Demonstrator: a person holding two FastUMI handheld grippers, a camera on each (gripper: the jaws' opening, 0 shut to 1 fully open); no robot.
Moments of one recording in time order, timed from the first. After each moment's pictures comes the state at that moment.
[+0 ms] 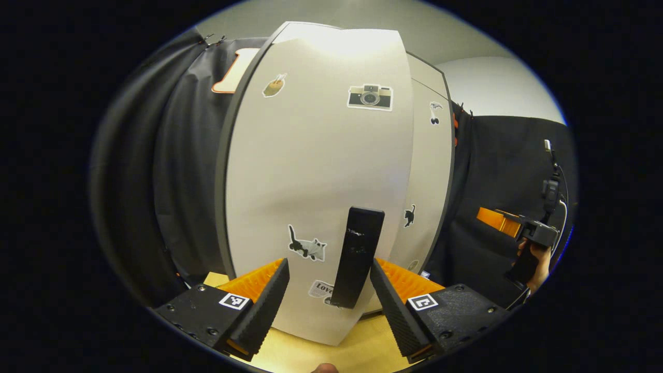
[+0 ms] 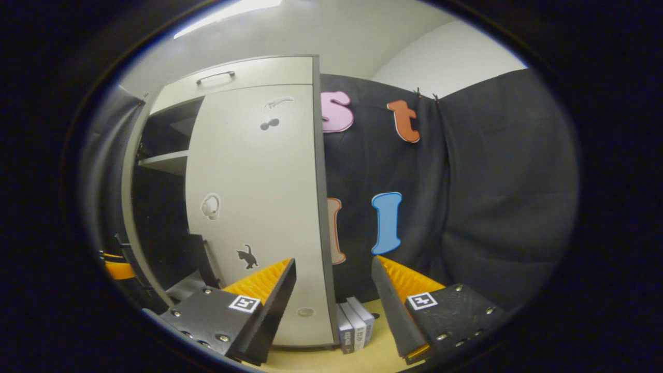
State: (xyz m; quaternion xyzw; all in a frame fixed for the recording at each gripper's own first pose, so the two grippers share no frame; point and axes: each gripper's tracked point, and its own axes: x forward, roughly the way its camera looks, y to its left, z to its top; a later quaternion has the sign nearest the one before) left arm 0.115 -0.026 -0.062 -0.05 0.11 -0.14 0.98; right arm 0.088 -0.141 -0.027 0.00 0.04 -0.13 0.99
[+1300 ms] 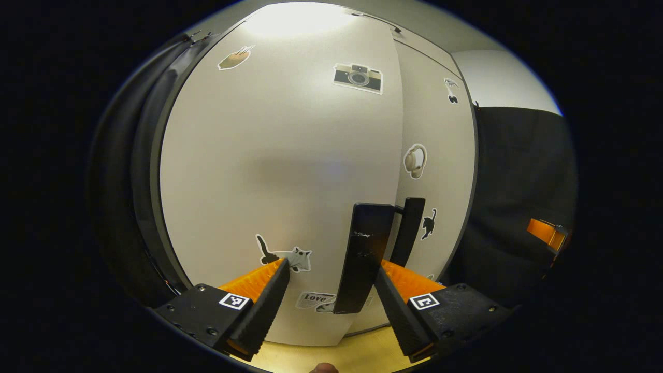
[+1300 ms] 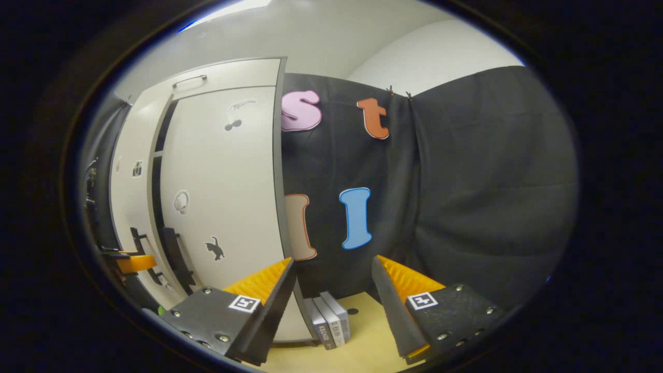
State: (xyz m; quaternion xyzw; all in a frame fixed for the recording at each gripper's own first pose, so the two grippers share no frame) left arm 0.205 -0.061 -0.084 -0.04 0.12 -0.13 0.98; right arm 0.057 -0.186 -0.037 0.01 0.04 -0.18 0.98
